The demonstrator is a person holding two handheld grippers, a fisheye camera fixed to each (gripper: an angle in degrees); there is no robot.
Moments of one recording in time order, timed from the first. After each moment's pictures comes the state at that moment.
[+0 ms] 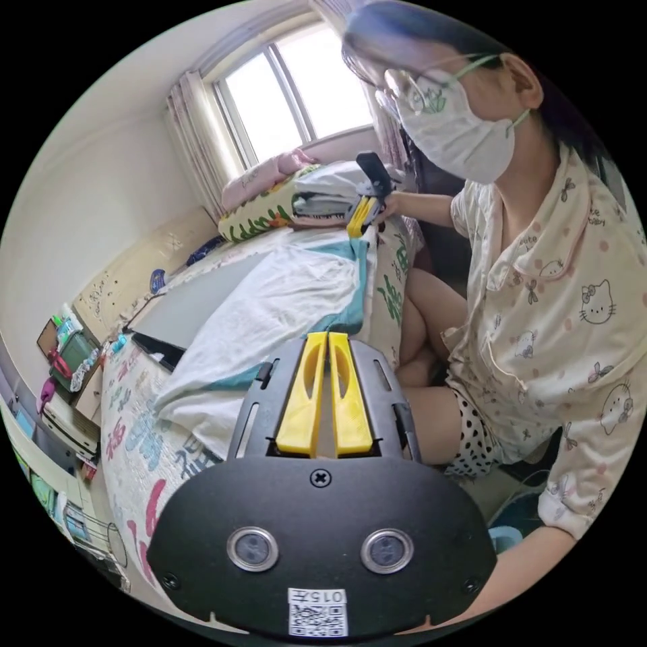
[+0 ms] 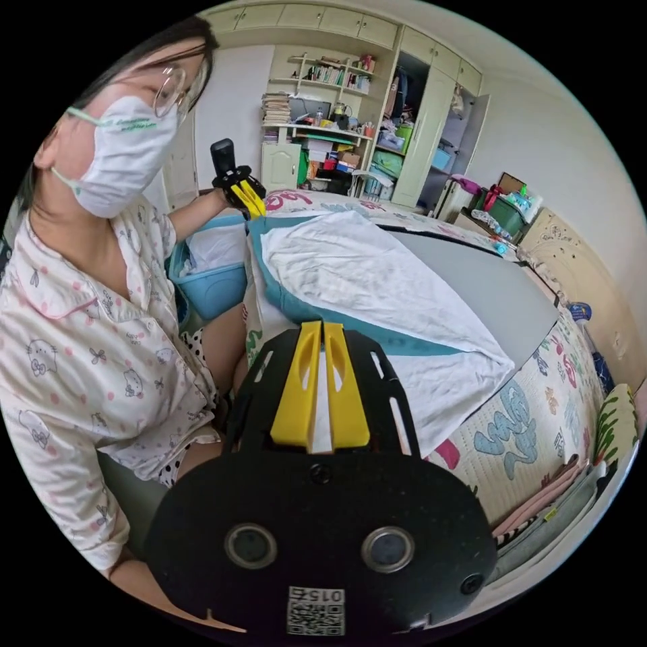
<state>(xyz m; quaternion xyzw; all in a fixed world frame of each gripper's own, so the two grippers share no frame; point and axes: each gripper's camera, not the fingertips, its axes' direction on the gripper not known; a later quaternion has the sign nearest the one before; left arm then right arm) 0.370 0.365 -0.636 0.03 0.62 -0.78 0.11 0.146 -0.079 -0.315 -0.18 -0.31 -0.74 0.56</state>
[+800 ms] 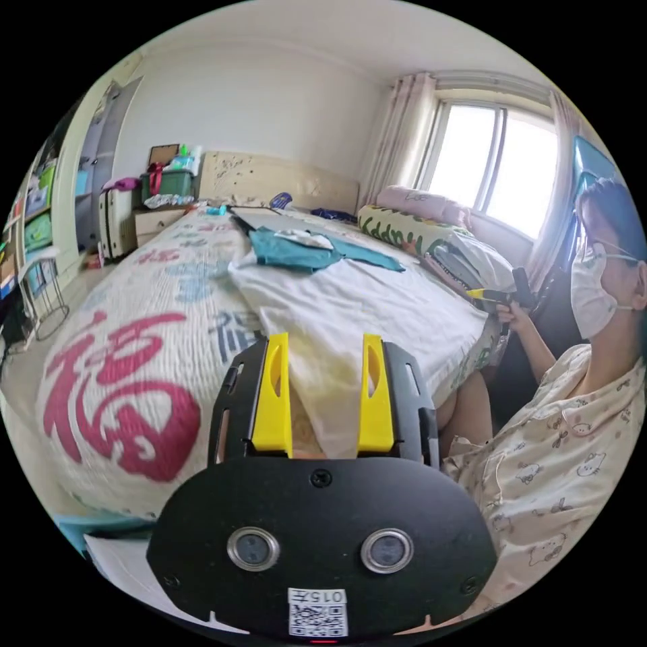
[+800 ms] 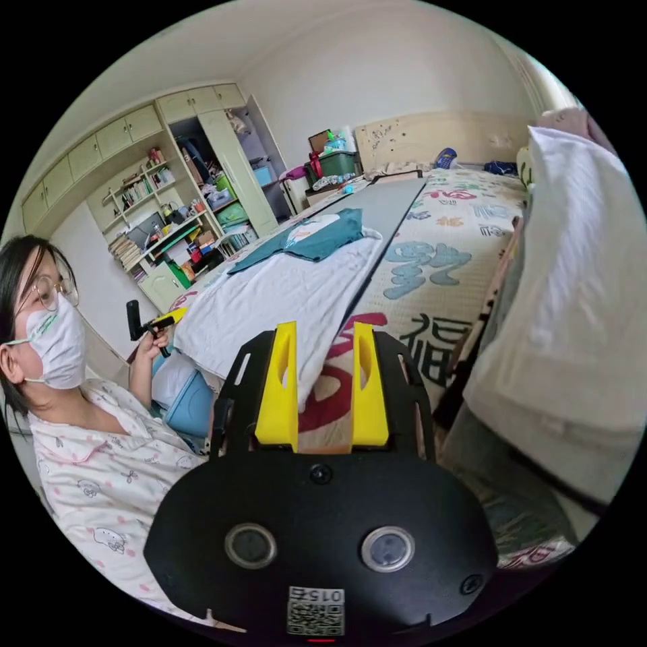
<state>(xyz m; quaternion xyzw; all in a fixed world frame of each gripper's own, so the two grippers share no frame) 0.215 0.327 -1.130 -0.29 0.57 -0.75 -0.15 0.161 -0.257 -0.392 -0.19 -0.24 -0.44 0.85</state>
